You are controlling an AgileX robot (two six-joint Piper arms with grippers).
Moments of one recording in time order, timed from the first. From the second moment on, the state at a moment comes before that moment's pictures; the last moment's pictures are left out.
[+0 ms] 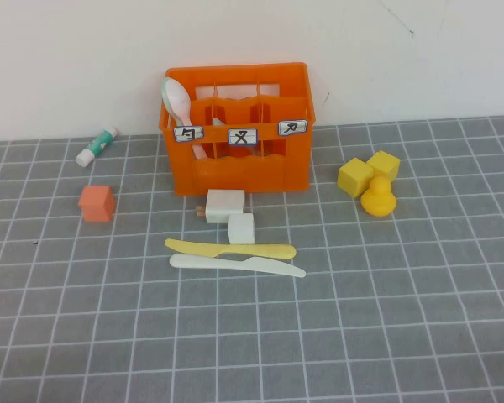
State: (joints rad) right arm 0.00 -0.01 0.03 -0.18 0.41 0.14; left arm 0.11 -0.01 0.02 -0.09 0.37 -0.06
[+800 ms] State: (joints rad) right arm 0.00 -0.01 0.03 -0.07 0.37 0.20; left arm 0.11 -0.01 0.02 -0.09 0.37 -0.06
